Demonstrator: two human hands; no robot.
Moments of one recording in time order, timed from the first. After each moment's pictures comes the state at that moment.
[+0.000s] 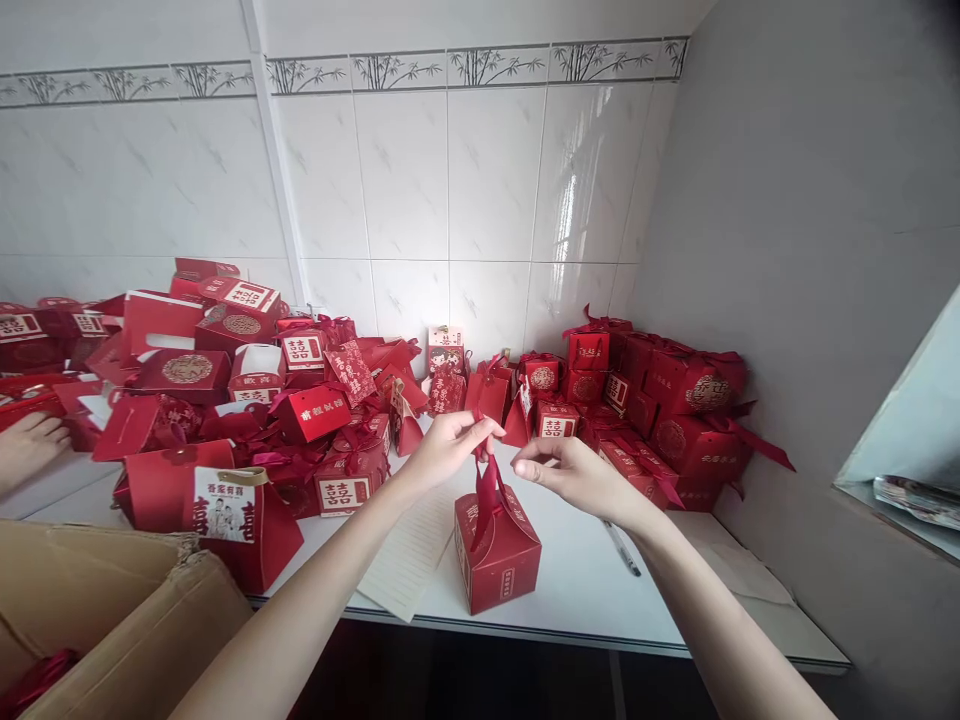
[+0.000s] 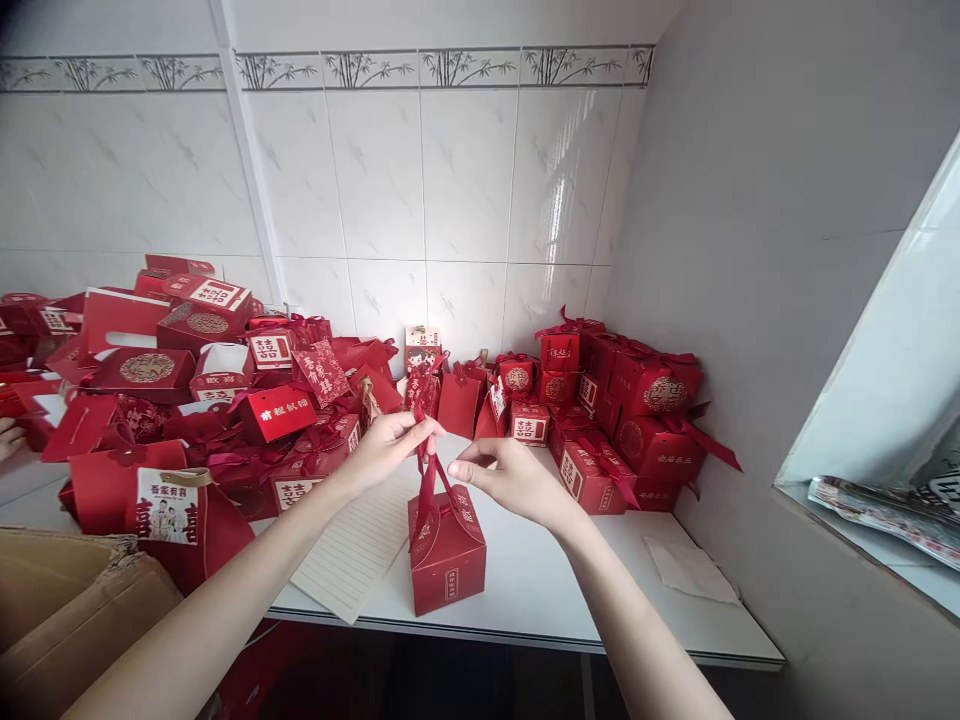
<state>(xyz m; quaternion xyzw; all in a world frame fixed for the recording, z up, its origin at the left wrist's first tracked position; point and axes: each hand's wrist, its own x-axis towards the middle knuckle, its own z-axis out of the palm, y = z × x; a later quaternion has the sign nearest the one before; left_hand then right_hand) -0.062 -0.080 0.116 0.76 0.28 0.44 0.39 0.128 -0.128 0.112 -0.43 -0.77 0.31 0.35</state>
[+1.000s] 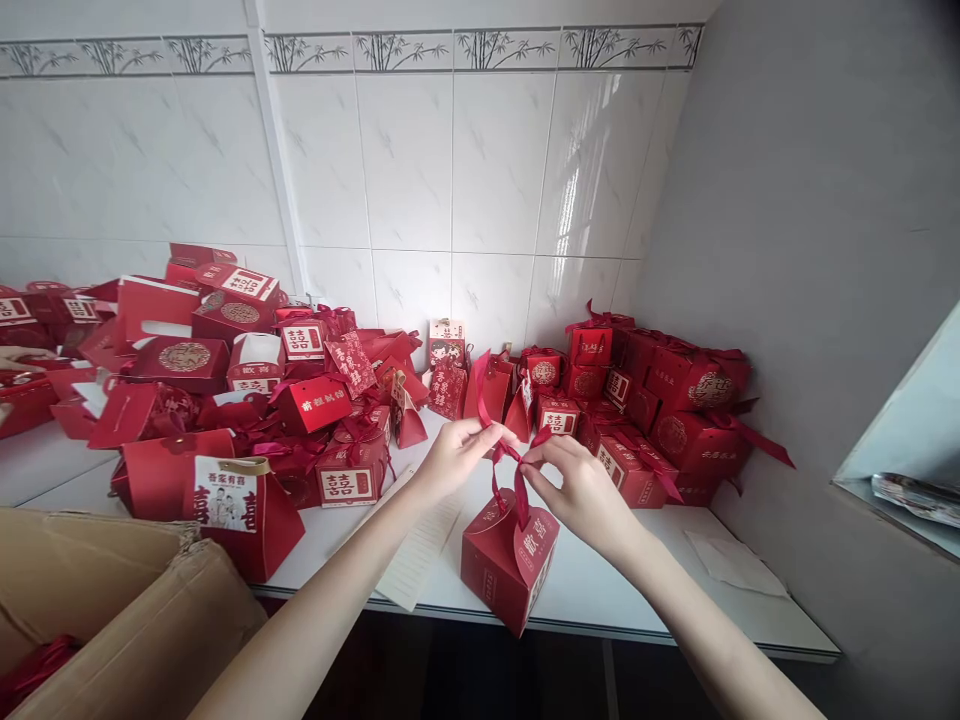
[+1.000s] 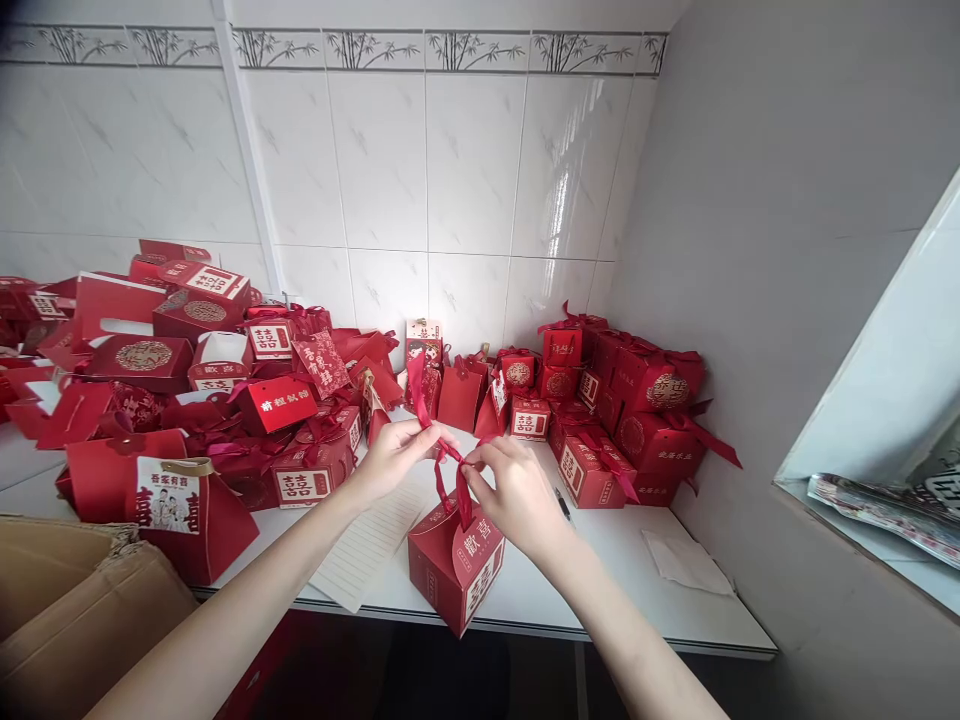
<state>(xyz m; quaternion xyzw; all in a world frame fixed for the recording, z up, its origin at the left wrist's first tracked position) -0.057 -0.089 0.098 0.71 0.24 0.47 0.46 0.114 -0.144 0.091 -0.48 -0.79 -0.02 0.39</state>
